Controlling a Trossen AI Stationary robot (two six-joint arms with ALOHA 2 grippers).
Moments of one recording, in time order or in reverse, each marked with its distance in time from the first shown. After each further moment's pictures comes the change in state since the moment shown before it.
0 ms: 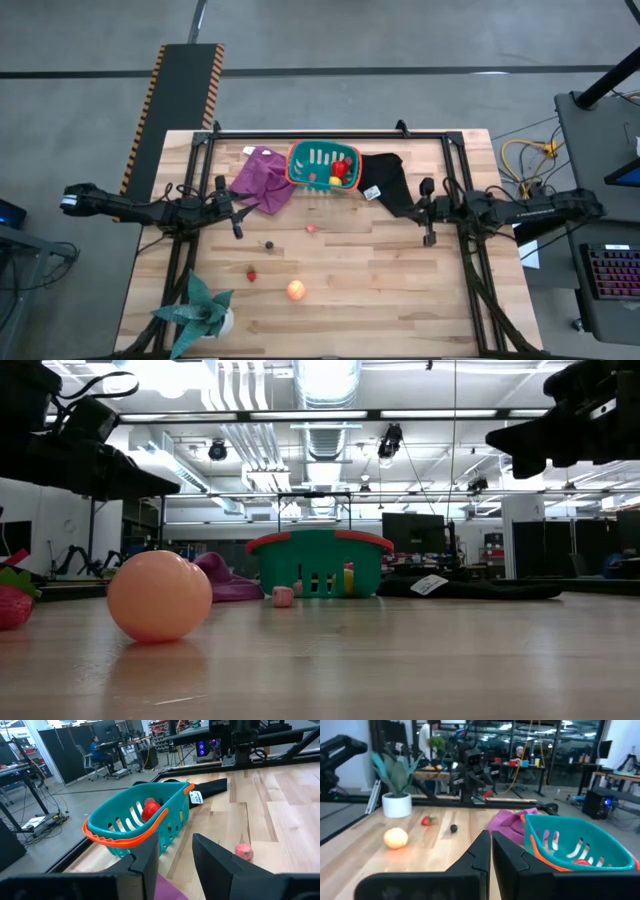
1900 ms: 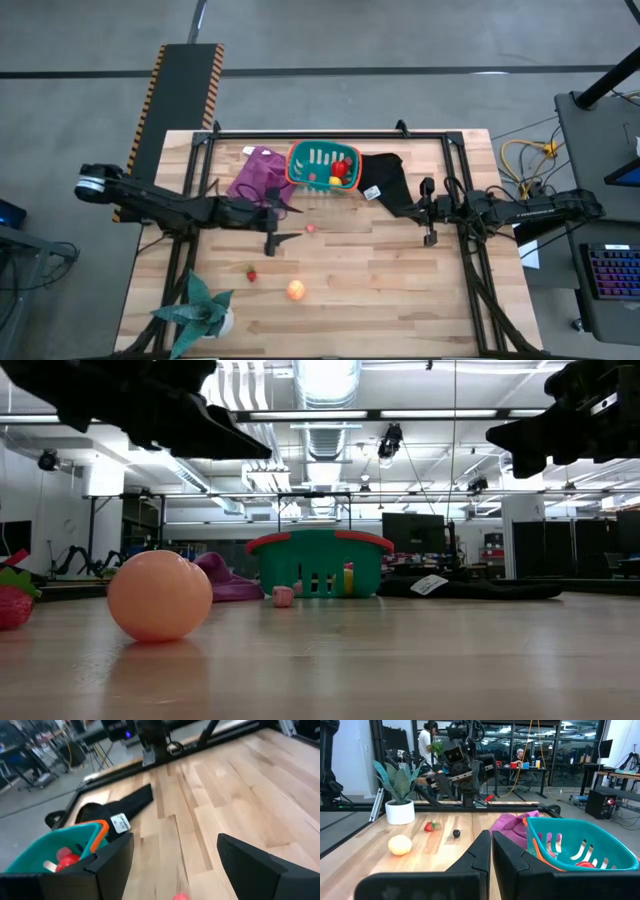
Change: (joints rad) left arm 0.000 0.756 0.499 0.147 0.359 0.145; right arm 0.001 -0.013 0.004 0.000 0.000 0.031
